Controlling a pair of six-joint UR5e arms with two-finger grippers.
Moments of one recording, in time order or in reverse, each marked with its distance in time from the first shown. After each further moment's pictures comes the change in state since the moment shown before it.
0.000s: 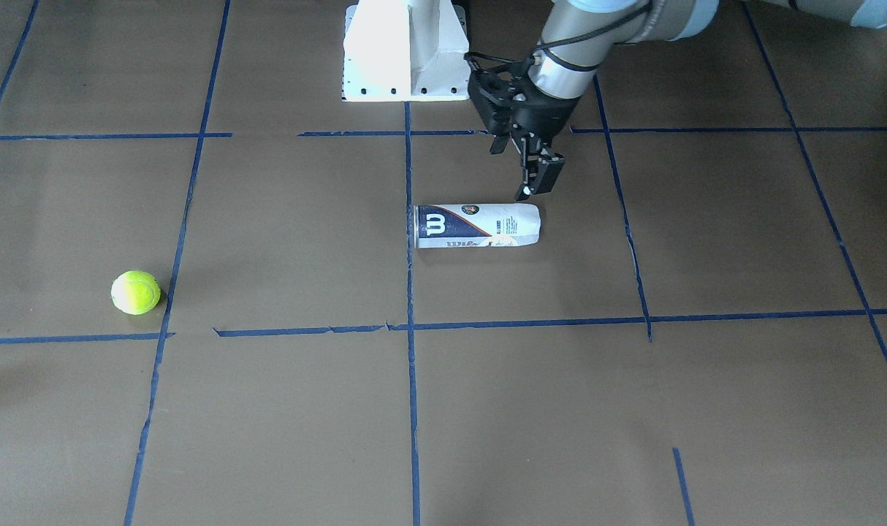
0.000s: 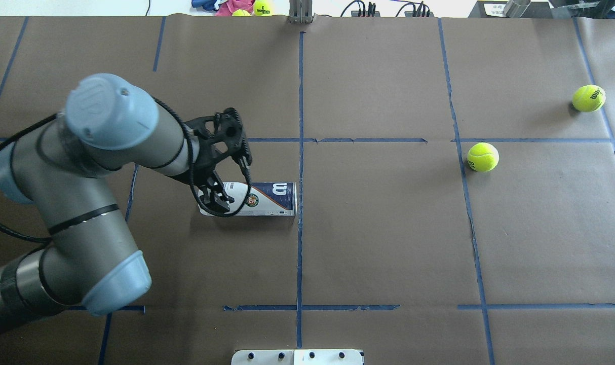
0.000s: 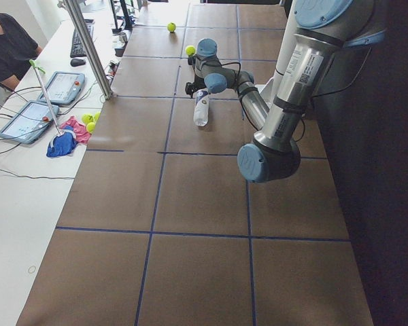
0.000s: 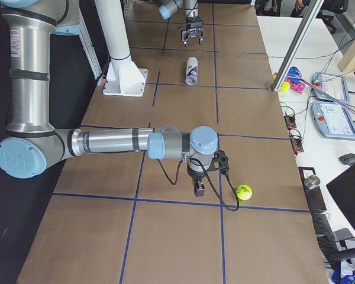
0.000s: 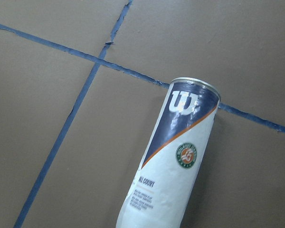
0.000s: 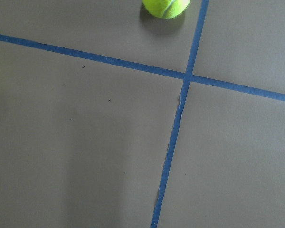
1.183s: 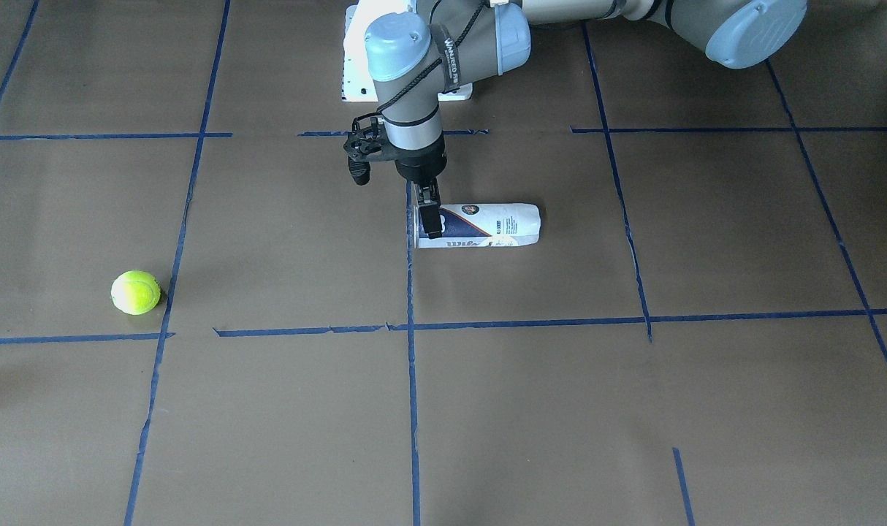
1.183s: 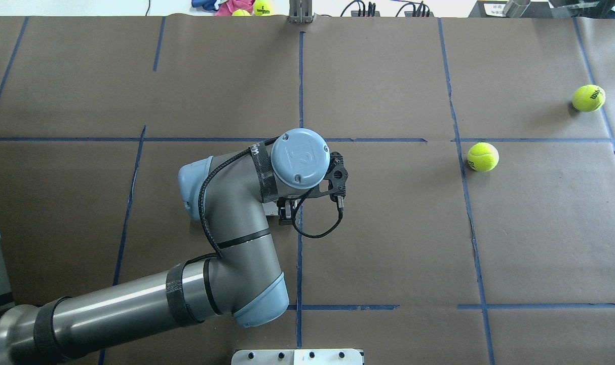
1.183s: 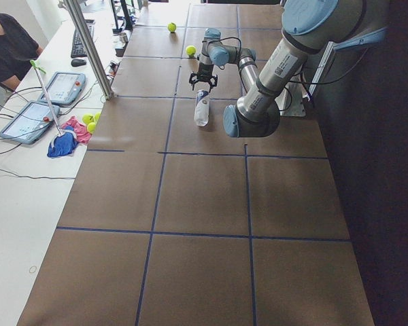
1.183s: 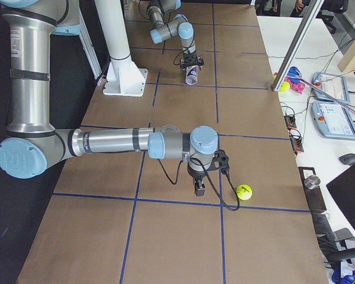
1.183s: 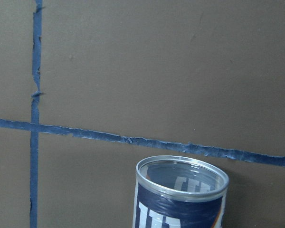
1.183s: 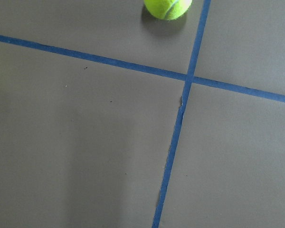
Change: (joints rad) left arm 0.143 -0.305 0.398 0.143 0.239 0.129; right arm 0.000 0.002 0.001 0.000 0.003 0.000
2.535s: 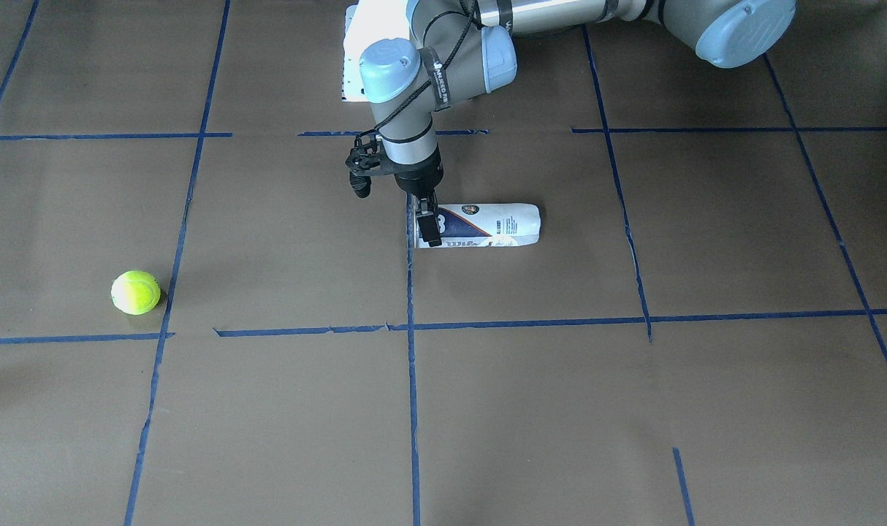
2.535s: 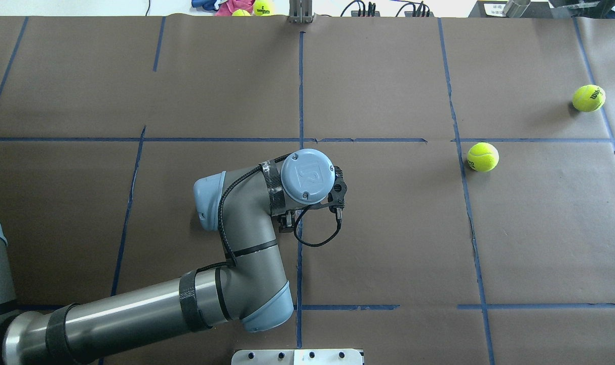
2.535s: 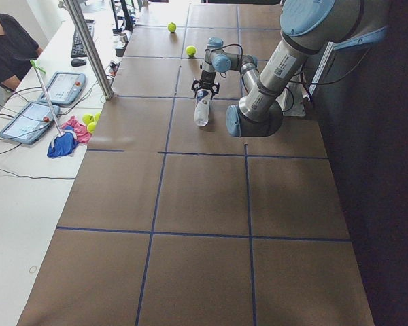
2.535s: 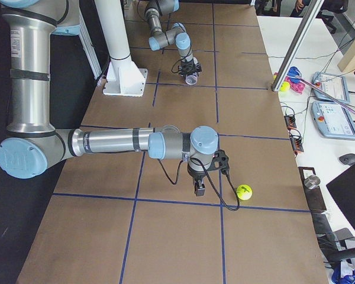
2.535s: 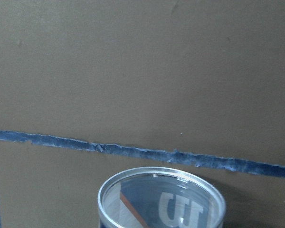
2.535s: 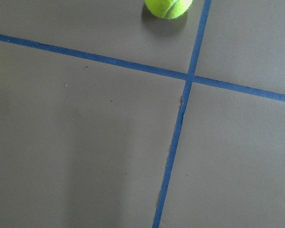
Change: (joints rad) left arm 0.027 -0.001 0.088 -0.051 0.033 0.000; right arm -0.003 0.001 -0.001 0.000 0.000 0.000
